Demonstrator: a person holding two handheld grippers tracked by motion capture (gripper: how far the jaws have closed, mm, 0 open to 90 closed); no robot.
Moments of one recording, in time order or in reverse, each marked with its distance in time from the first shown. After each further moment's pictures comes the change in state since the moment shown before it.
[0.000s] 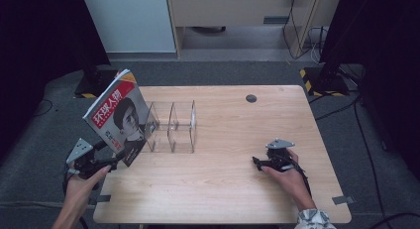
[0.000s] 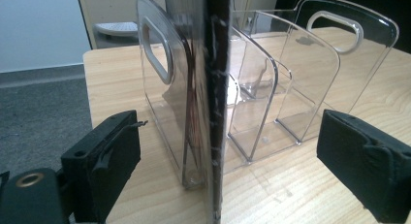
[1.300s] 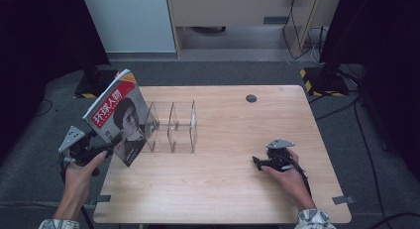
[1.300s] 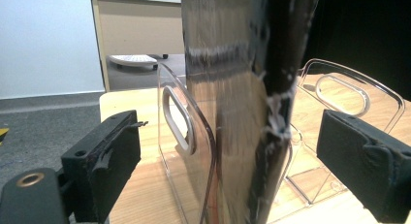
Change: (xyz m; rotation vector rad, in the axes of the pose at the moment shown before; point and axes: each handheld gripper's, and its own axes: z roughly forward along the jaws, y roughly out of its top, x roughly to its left) left arm 0.012 0.035 0.005 -0.137 0.028 -0.041; right arm 0.000 0.000 0.000 -0.001 -0.004 0.006
